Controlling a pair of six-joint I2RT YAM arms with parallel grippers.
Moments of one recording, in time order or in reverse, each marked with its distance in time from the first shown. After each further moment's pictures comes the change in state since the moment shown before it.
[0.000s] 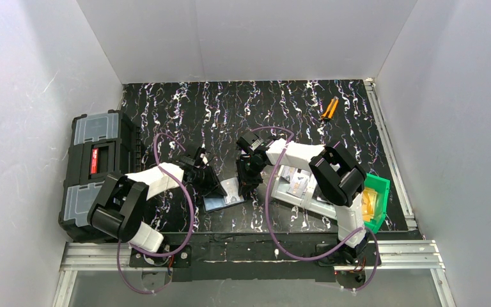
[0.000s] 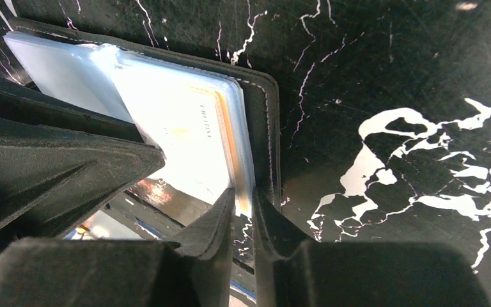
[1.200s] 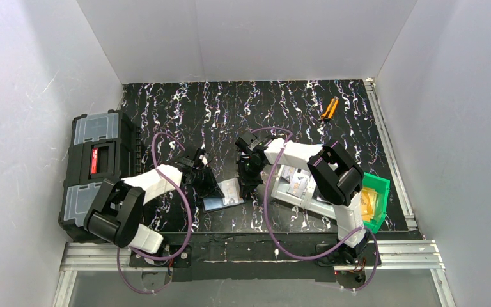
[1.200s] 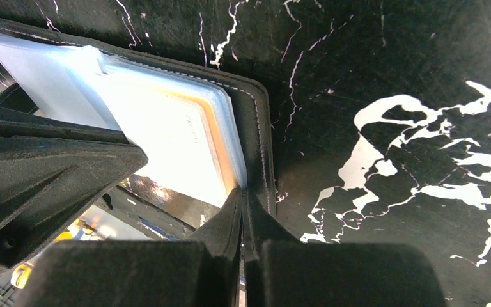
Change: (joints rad) left arm 0.001 -0.045 -0.019 -0.017 -0.028 0.045; right arm 0.004 0.021 0.028 -0.058 0.015 0.027
